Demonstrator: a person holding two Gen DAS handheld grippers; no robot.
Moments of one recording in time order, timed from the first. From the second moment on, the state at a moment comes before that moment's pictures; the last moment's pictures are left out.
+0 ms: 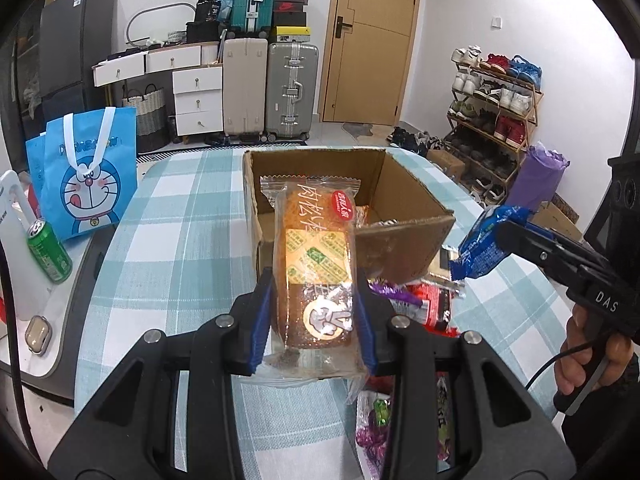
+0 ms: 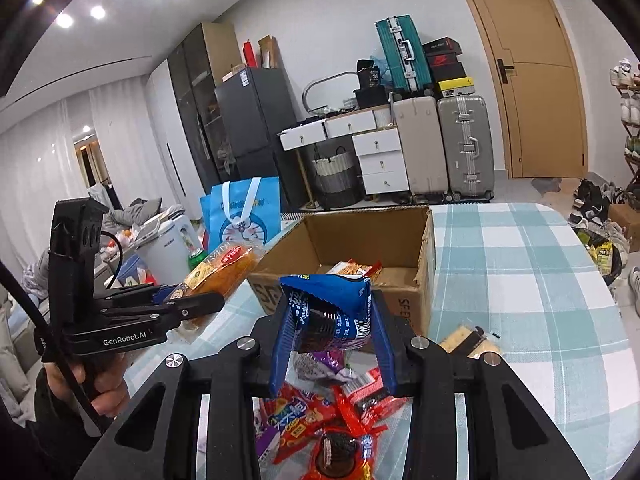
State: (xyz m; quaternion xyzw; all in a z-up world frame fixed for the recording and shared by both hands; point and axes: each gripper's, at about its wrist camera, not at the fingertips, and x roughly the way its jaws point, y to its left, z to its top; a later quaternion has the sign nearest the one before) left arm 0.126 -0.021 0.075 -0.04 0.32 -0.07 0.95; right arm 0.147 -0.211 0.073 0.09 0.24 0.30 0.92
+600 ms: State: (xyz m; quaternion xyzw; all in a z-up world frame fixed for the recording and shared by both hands) left arm 0.197 -0.048 0.096 -0.02 0.32 -0.04 0.95; right arm 0.208 -0.203 0.093 0.13 0.25 0.27 0.92
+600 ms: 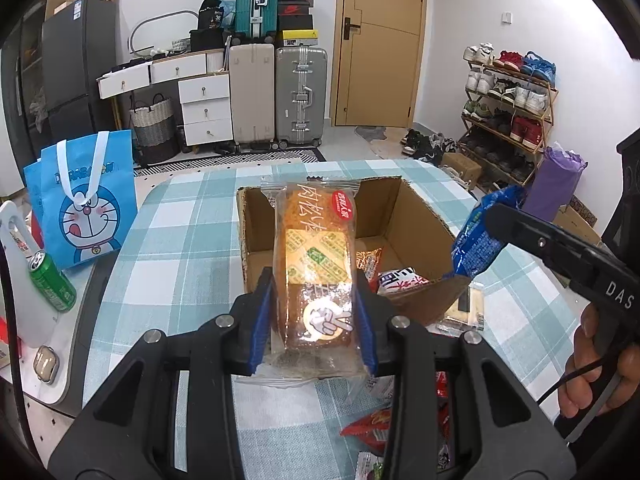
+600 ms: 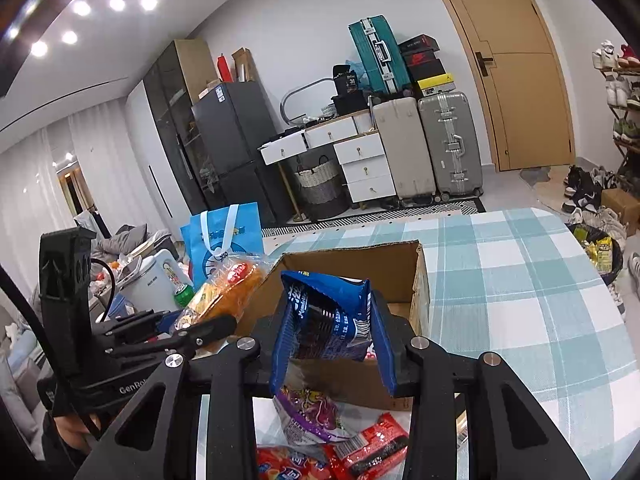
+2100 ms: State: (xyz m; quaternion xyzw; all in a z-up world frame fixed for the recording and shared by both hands) left arm 0.128 -0.034 0.063 -0.02 0.34 -0.02 0.94; right arm 0.182 -0.237 0.060 0.08 0.35 0.24 0.90
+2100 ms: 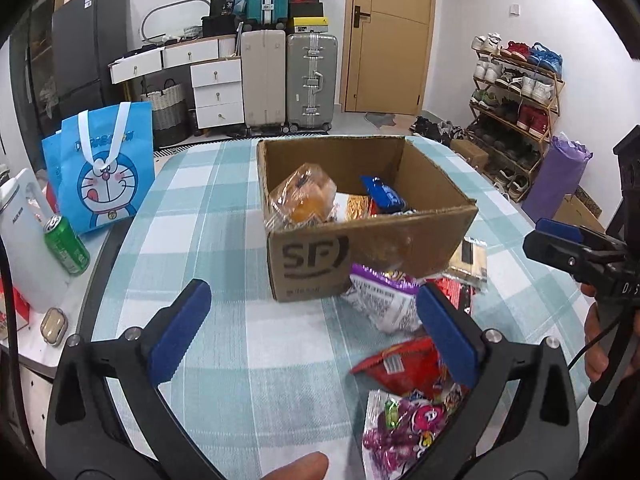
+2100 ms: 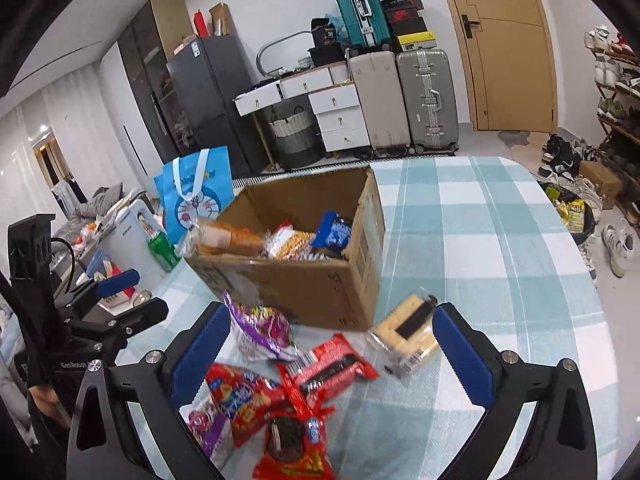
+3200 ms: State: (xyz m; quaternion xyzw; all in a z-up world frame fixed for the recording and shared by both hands) left arm 0.071 -0.076 0.026 0.02 0.40 -0.07 0.91; right arm 0.139 -0.204 0.006 -0.03 0.45 0.25 0.86
